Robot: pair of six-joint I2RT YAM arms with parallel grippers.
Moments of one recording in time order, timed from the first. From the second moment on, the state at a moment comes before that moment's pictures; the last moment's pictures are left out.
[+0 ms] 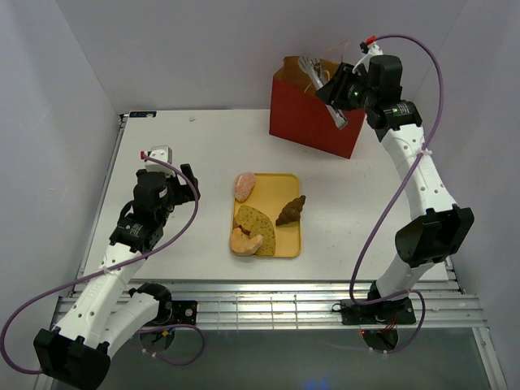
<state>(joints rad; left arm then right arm) -0.34 0.84 0.78 -0.29 -0.26 -0.25 0.23 1.69 1.85 -0.47 -0.27 0.43</state>
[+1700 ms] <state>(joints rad) -0.34 0.84 0.78 -0.29 -0.32 -0.25 0.53 0.87 0.88 -0.57 -0.16 0.28</state>
